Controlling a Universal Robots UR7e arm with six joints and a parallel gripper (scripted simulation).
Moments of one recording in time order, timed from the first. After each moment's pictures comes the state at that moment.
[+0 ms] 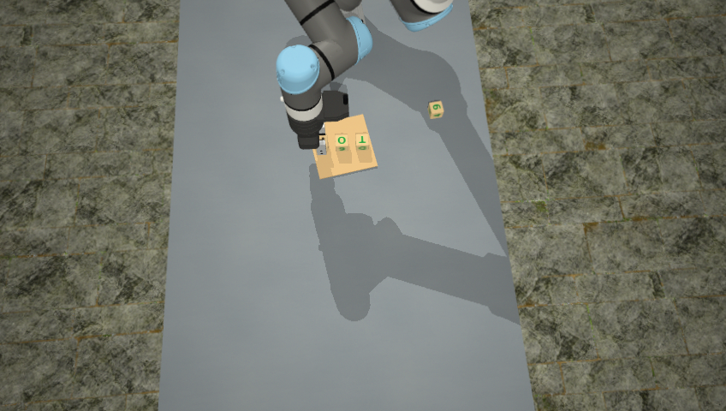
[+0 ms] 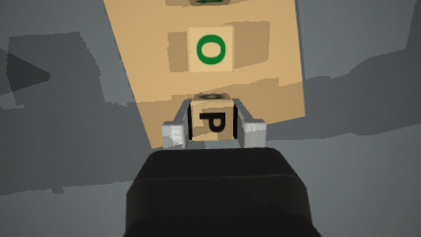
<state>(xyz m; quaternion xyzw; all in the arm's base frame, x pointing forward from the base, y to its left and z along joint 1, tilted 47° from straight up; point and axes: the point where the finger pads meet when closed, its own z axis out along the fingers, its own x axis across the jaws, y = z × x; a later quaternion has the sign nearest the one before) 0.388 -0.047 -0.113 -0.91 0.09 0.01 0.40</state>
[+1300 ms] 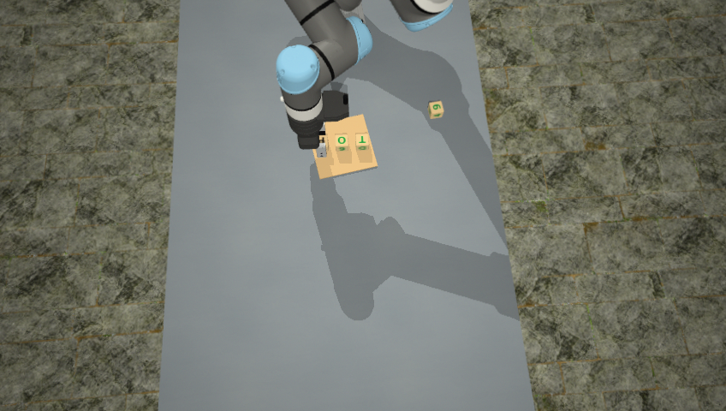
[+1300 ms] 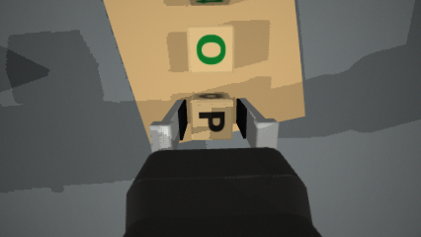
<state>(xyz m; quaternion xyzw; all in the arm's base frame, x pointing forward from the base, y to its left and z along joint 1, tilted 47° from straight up) 0.388 -0.047 -0.113 -0.91 0.09 0.01 0.40</state>
